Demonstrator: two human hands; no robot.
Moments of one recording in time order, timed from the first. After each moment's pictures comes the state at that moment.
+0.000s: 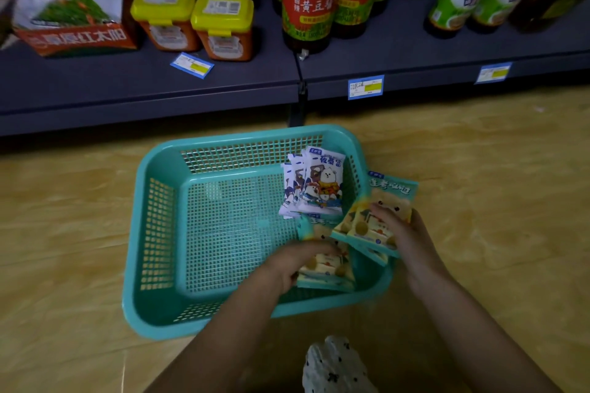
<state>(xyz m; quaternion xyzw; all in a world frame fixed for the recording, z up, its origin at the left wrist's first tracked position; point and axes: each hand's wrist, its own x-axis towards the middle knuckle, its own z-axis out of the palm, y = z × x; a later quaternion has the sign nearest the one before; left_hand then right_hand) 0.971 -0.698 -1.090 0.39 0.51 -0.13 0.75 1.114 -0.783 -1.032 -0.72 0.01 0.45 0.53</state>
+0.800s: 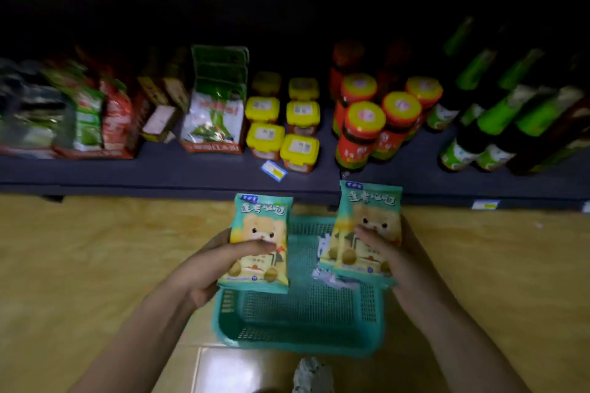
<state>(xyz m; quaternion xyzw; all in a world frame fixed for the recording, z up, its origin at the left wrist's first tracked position) 0.861 -0.603 -0.774 0.39 0.54 0.11 0.74 1.085 -0.695 -0.767 -0.65 -0.16 0.55 0.51</state>
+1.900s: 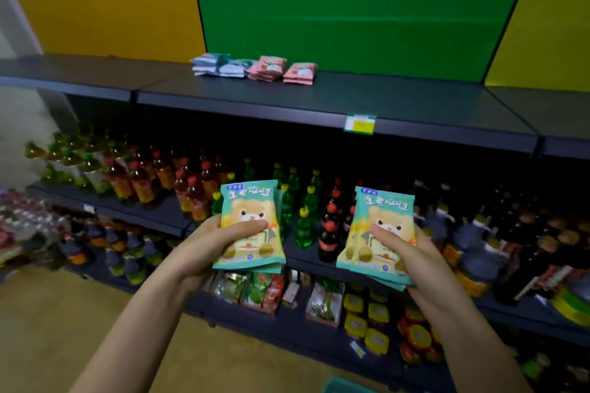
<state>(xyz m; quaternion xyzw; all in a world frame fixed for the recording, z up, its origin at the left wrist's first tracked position) 0.609 -0.602 -0.074 0.48 0.50 0.37 0.61 0.871 -0.635 -0.103 -0.54 -0.39 0.50 0.55</state>
